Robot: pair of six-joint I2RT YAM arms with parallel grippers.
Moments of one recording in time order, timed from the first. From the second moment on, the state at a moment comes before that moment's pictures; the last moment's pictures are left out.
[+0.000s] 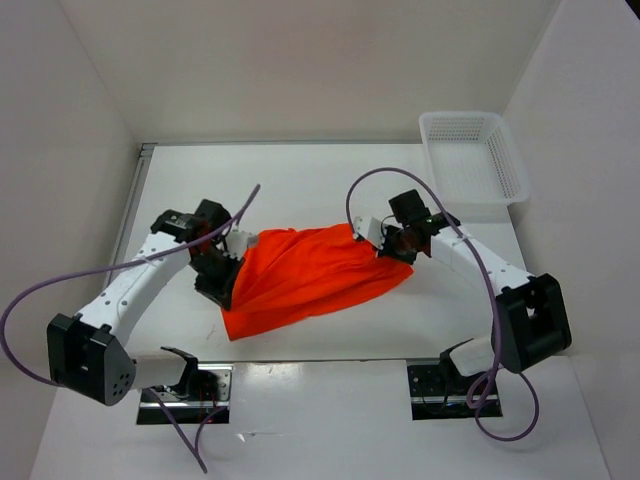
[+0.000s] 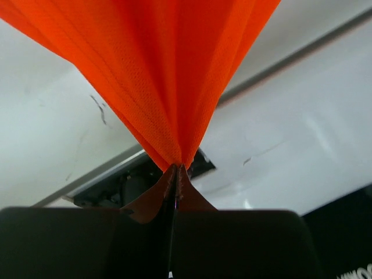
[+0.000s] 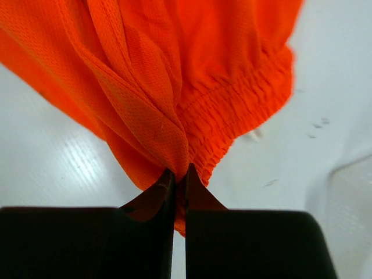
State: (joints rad) left arm -0.28 1.27 1.13 -1.31 0.29 0.07; right arm 0.38 1.41 1.01 -0.68 -0.13 -0.92
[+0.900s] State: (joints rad) left arm -0.14 1.60 1.19 -0.92 0.13 0.07; right arm 0.48 1.37 1.05 -0.59 -0.23 -0.74
